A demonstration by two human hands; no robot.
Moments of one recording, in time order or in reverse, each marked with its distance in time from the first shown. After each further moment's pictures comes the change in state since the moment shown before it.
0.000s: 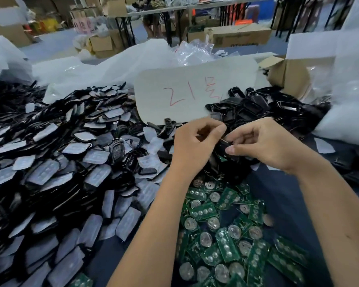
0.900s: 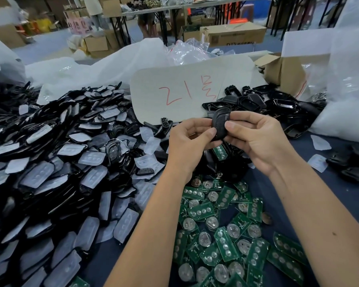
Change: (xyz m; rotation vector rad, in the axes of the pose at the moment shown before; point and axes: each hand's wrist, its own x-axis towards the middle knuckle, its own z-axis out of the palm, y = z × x) left_hand -0.005 0.003 0.002 -0.521 0.040 -0.332; right_hand 0.008 -0.002 0.031 0.727 0.347 0.016
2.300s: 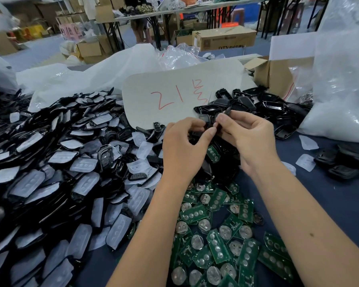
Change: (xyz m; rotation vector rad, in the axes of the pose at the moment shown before) left_hand -0.004 0.007 0.008 0.746 0.097 0.322; right_hand 0.003 0.008 0.005 -0.038 0.215 -0.133
